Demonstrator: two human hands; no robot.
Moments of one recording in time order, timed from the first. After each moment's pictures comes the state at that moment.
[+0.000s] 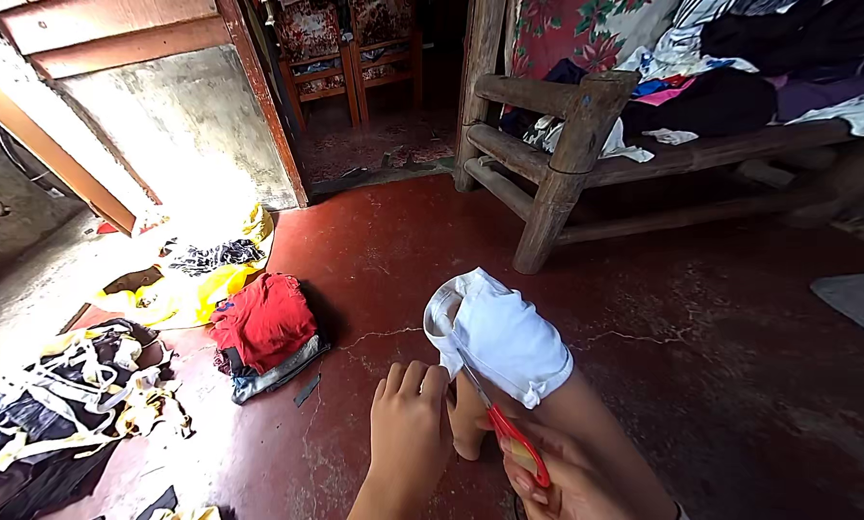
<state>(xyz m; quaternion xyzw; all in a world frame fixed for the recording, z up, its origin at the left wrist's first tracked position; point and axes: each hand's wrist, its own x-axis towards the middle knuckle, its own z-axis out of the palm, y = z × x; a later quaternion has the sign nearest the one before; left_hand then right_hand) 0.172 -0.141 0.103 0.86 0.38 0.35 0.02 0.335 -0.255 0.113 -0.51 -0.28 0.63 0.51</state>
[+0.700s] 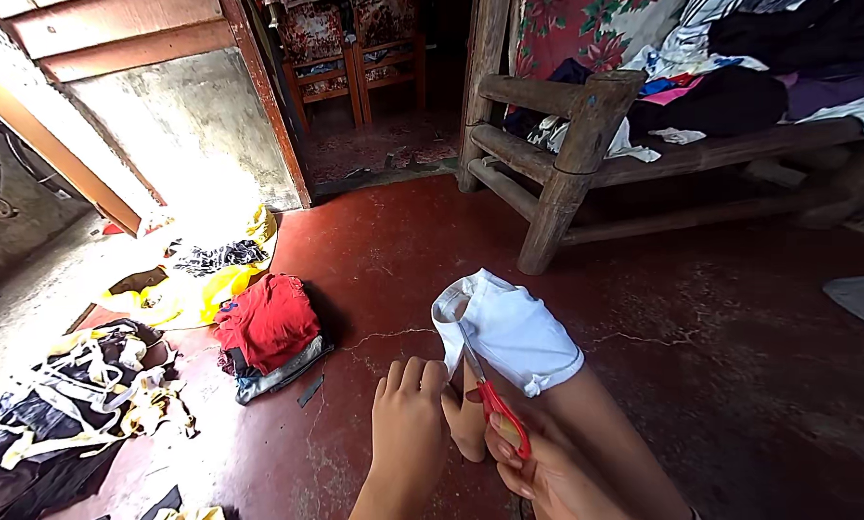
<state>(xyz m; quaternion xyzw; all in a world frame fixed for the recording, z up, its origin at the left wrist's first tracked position) 0.169 -0.138 0.109 0.86 0.40 0.32 0.04 0.323 -0.230 0.097 -0.43 -0.28 0.63 0.59</state>
